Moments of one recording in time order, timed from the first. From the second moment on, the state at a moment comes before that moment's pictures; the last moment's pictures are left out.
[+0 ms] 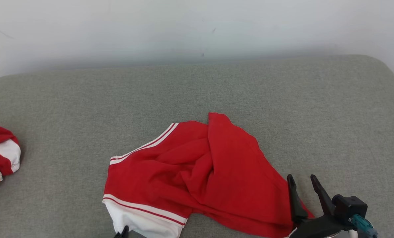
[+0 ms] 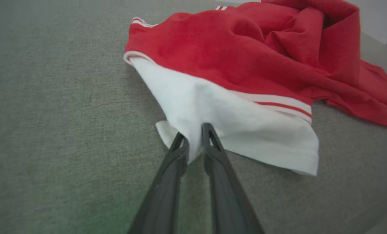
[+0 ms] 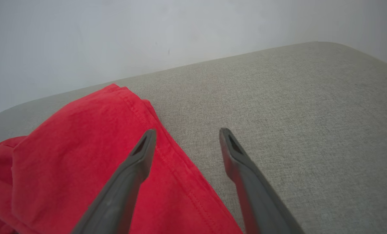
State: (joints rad) left arm -0.07 0.13 -0.19 0.34 -0.15 -0.11 -0.26; right arm -0.11 -0.06 0.16 0.26 0.19 0.13 -0.20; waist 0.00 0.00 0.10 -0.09
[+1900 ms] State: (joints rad) left arm 0.03 0.08 0.04 -0.06 -0.13 -0.02 -0.26; right arm 0.01 -0.07 0.07 0.11 0.17 0.13 -0.25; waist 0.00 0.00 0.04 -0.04
